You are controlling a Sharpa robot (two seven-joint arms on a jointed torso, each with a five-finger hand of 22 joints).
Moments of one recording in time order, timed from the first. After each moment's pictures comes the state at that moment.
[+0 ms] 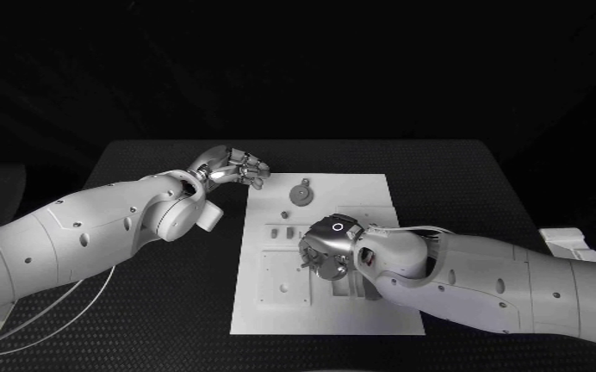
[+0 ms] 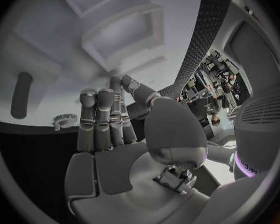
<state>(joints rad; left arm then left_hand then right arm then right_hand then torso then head) 1.19 -0.77 -0.09 1.29 -0.43 -0.19 0.23 1.08 -0.09 0.51 -0.26 0.05 0.88 0.17 0.28 0.51 1.14 0.14 0.08 0.20 0.88 0.13 0.51 0.41 0.07 0.95 0.04 0.09 0.89 1.10 -0.62 -0.22 1.52 -1.84 -0.23 -0.14 1.14 -0.05 0.64 -0.29 0.06 1.03 0.11 0.32 0.56 1.30 0.03 0.21 0.34 1.21 -0.08 1.09 0.75 0.23 1.09 -0.01 0.95 1.31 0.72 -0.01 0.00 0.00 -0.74</state>
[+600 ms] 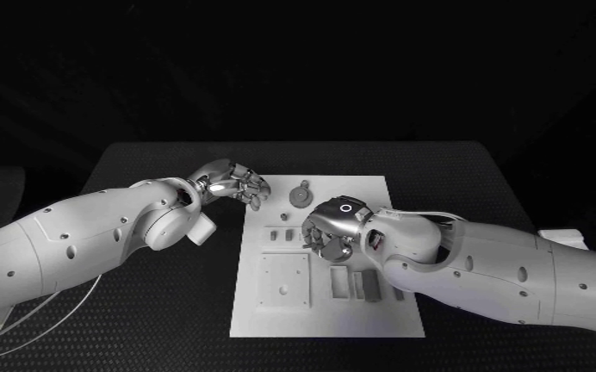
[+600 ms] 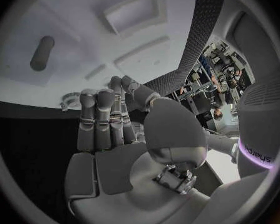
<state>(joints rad) 1.19 -0.82 -0.09 1.36 -0.52 -0.06 0.14 1.03 -0.08 0.49 -0.22 0.05 0.89 0.17 0.29 0.50 1.20 0.11 0.10 0.21 0.99 0.08 0.55 0.47 0.08 1.05 -0.01 0.14 0.90 1.13 -0.68 -0.15 1.59 -1.81 -0.23 -0.16 1.14 -0.05 0.64 -0.29 0.06 1.03 0.11 0.32 0.57 1.30 0.03 0.21 0.34 1.22 -0.08 1.09 0.75 0.23 1.10 -0.01 0.95 1.31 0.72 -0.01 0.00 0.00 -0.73</state>
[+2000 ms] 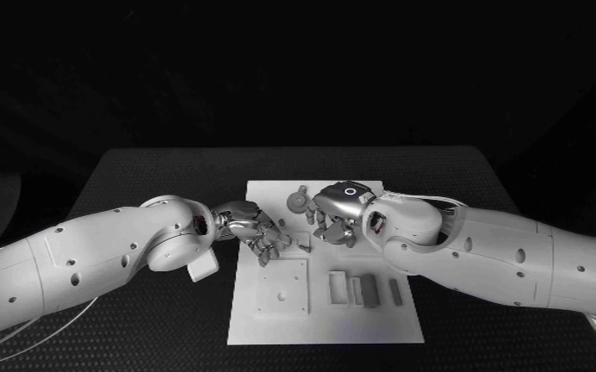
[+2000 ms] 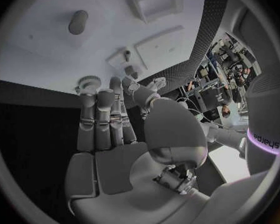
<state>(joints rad) 1.18 -0.81 -0.11 1.46 -0.65 0.15 -0.08 0.89 -0.02 0.39 -0.17 0.05 0.86 0.18 0.28 0.49 1.21 0.11 0.09 0.24 1.01 0.06 0.53 0.57 0.06 1.06 -0.03 0.15 0.92 1.18 -0.67 -0.13 1.54 -1.76 -0.22 -0.19 1.08 -0.10 0.62 -0.26 0.07 0.95 0.14 0.27 0.55 1.29 0.04 0.20 0.35 1.22 -0.07 1.09 0.75 0.23 1.10 -0.01 0.95 1.31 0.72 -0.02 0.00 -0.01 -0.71</state>
